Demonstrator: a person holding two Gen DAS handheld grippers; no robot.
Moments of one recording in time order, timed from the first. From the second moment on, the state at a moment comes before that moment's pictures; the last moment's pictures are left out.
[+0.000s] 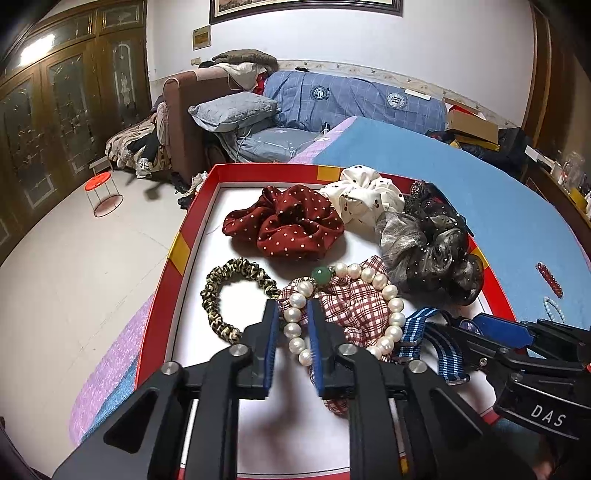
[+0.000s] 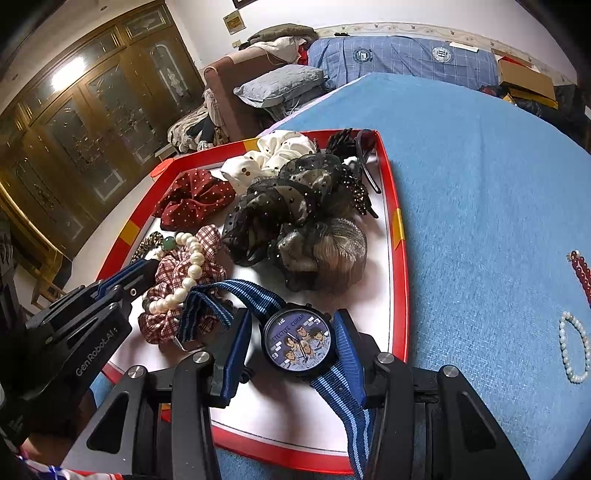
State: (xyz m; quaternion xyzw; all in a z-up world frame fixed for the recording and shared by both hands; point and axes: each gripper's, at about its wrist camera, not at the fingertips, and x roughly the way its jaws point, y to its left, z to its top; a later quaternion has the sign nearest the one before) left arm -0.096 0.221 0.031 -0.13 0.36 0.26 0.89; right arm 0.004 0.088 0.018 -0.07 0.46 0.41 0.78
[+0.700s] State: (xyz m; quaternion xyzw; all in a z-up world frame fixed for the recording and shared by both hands) left arm -0.126 0.206 0.042 -0.12 0.36 0.26 0.89; right arm -0.022 0.058 0.038 -0.06 0.44 0.42 0.79
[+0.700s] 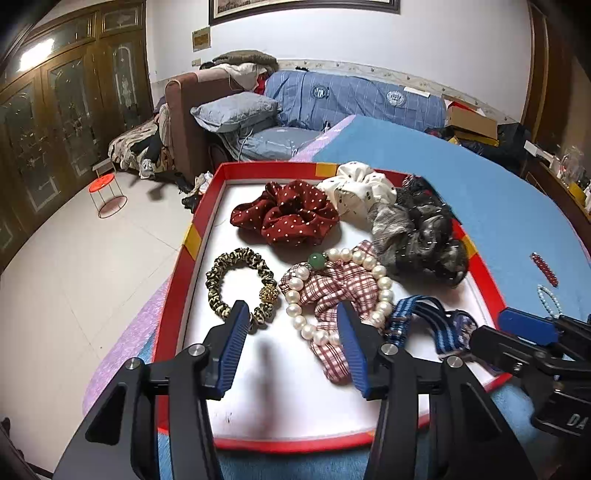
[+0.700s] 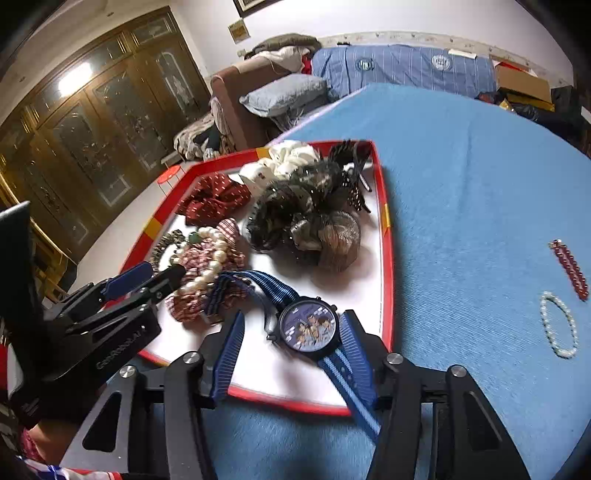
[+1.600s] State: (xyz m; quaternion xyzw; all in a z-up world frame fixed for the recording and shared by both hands) left arm -0.230 0.075 0.107 -0.04 0.24 0.28 0.93; right arm -0.171 -0.072 0.091 -0.02 0.27 0.28 0.92
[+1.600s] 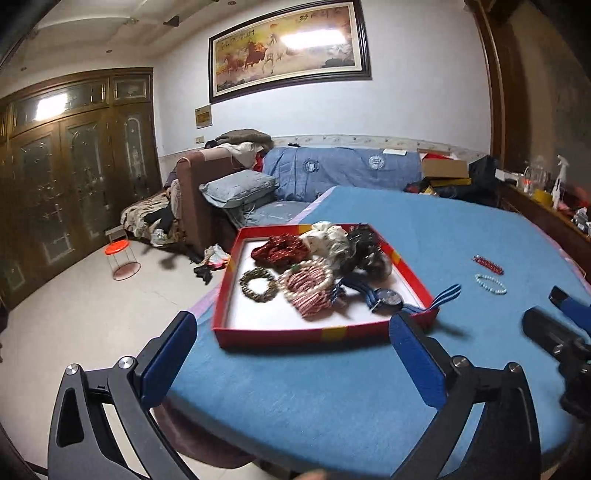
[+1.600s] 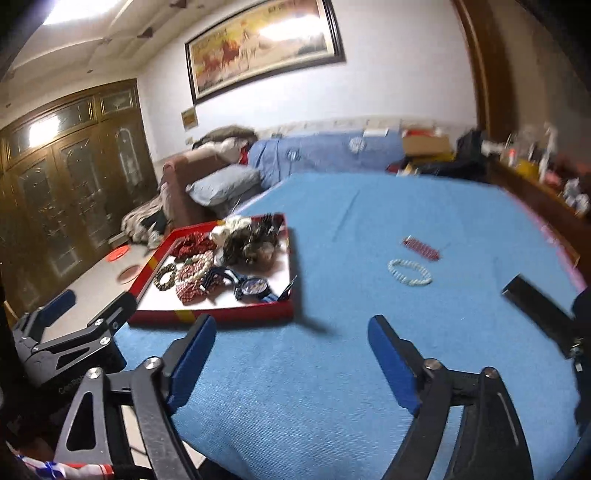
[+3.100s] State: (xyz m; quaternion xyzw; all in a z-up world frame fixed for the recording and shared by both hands) left arm -0.239 0.094 0.086 -0.02 0.24 0.34 0.91; right arm -0.220 -0.044 0.095 -0.10 0.20 0.27 0.94
